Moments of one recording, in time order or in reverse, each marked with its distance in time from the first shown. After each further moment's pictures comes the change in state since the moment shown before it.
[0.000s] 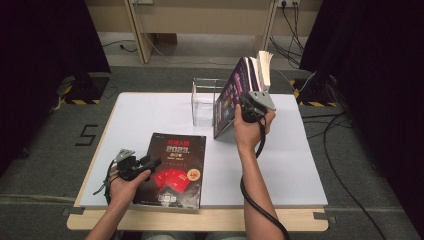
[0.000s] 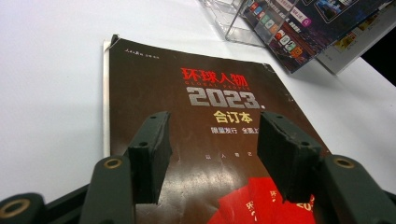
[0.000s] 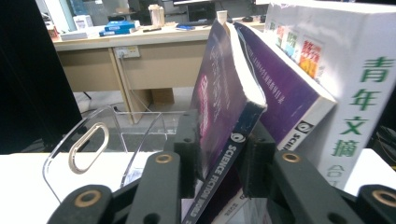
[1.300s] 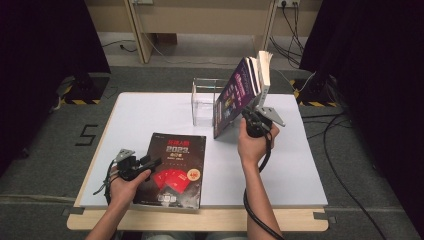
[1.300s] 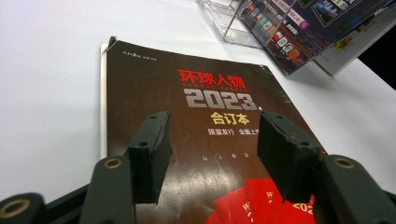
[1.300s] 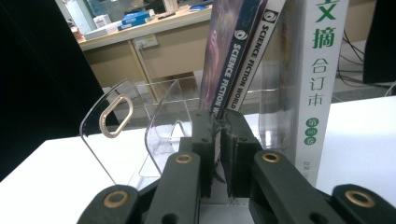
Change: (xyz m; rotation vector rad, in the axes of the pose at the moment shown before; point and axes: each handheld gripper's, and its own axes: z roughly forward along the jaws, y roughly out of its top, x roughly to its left) left arm -0.001 0.000 0.000 0.000 -0.006 0.003; right arm -0.013 -0.029 -0.025 0.075 0.089 0.145
